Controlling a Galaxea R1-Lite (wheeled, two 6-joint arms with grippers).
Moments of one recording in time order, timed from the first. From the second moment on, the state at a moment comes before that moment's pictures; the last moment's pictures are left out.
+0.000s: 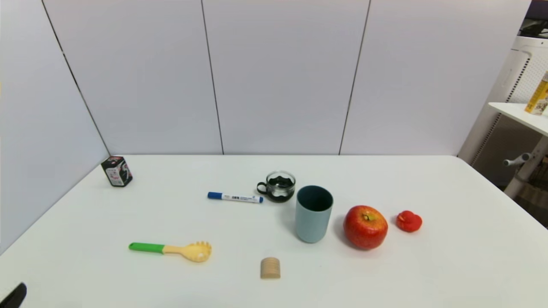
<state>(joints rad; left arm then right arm) -0.02 0.29 -0.24 -0.04 -0.03 0.15 0.00 0.00 0.00 0.00 -0.02 0.04</state>
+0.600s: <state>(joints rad) 0.01 0.00 -0.01 0.01 -0.05 0.10 0.00 0.00 0.00 0.00 -0.02 0.04</state>
